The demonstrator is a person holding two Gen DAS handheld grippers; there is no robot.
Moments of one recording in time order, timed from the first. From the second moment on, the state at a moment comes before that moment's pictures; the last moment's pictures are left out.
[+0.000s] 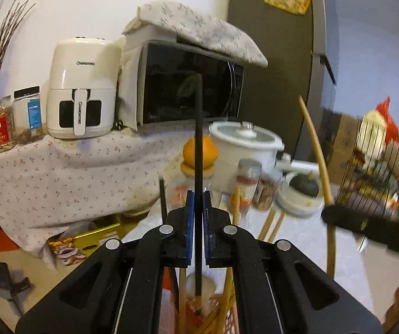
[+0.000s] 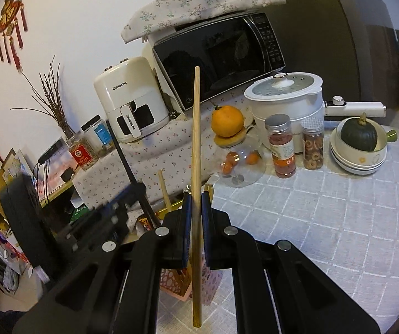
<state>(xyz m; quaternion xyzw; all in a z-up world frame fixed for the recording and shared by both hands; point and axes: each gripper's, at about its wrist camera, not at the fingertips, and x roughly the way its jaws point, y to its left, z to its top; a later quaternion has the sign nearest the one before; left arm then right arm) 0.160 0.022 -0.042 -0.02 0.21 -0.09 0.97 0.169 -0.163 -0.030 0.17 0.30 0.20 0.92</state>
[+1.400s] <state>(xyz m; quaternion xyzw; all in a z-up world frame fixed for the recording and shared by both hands) 0.150 0.131 -0.033 -0.15 0.48 -0.02 0.86 0.153 -0.066 -0.096 0.17 0.18 0.12 0.96</state>
